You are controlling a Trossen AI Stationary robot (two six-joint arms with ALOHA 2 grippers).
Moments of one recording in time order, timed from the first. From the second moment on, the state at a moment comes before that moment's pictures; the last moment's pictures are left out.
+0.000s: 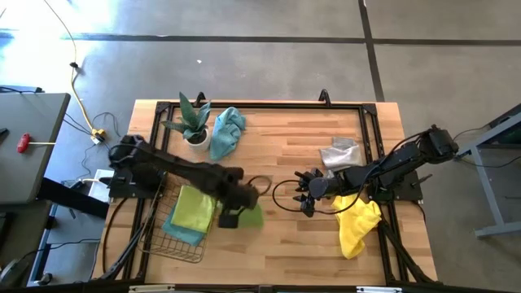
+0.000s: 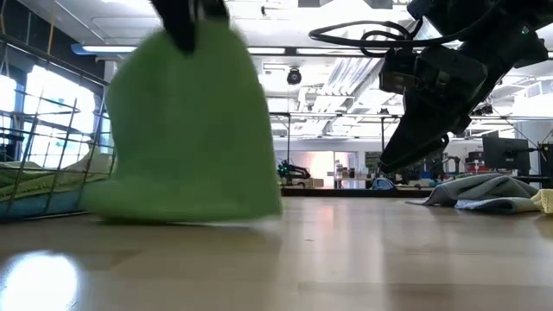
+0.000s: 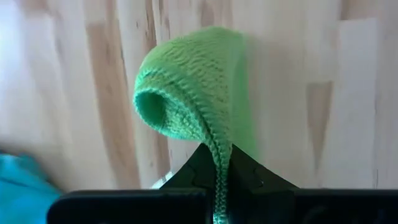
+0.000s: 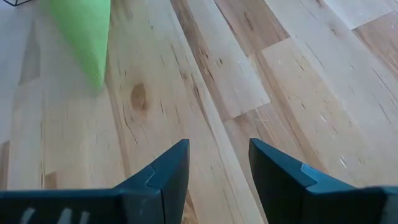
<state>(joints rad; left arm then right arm) -0.20 1.78 1.61 -1.20 -0.11 -0.22 0.26 1.42 0.57 0.04 0.21 0.59</state>
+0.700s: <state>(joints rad) -0.74 1.63 1.88 -1.57 -0.45 -0.26 0.26 1.42 0.57 0.04 0.21 0.59</state>
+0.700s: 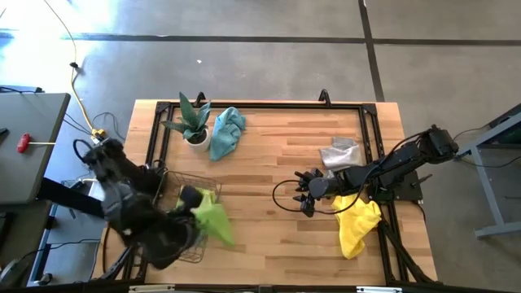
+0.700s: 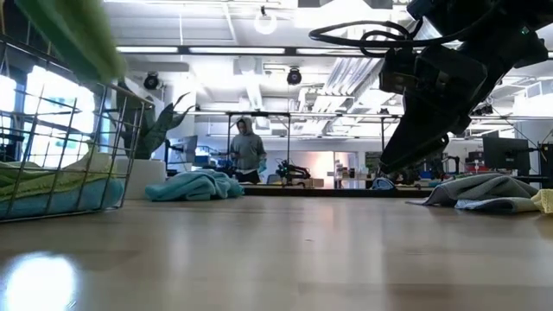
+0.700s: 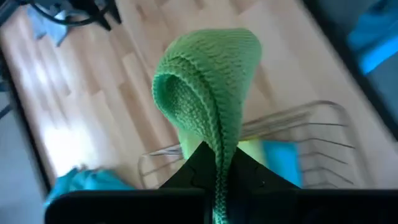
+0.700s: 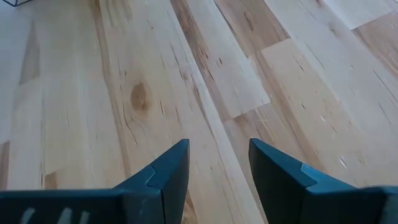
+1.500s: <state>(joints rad) -0.90 1.50 1.72 -1.57 -0.24 -0.77 0.26 1.42 0.57 0.04 0.21 0.59</state>
